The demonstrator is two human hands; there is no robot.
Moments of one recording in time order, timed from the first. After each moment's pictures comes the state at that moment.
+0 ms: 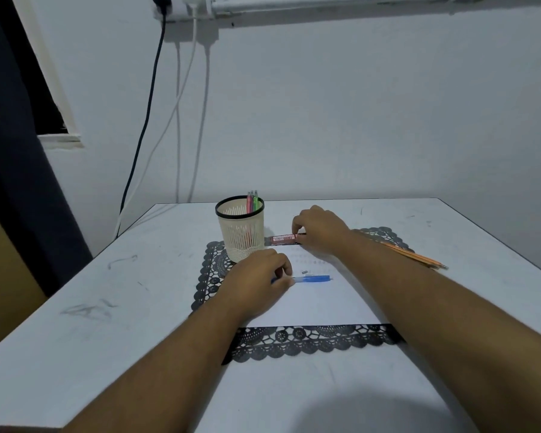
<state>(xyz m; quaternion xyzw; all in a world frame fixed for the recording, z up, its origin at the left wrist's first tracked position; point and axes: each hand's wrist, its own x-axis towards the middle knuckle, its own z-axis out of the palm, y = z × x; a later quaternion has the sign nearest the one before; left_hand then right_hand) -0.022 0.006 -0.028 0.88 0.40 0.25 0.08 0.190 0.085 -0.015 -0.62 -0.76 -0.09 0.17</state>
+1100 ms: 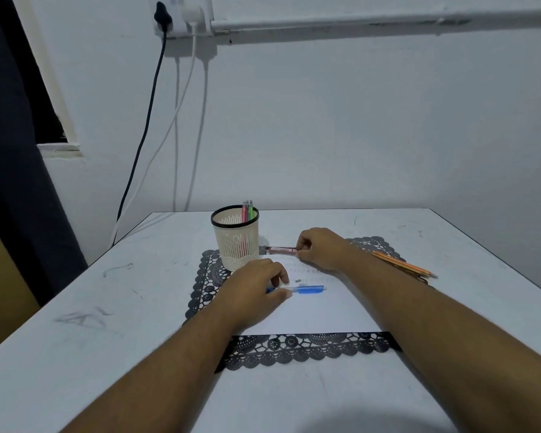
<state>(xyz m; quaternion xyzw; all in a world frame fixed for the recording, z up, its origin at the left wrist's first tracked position) -0.022 0.009 -0.035 0.88 0.40 0.25 0.10 0.210 0.069 -0.019 -0.64 -0.74 0.09 0.21</state>
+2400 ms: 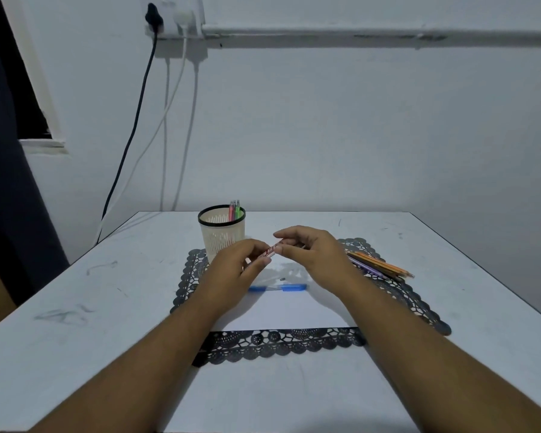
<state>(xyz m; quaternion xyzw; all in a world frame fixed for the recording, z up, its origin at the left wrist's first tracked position) -0.025 0.004 -0.016 0.83 0.33 0.42 0.16 0.180 -0.038 0.012 -0.49 -0.65 0.30 0.51</state>
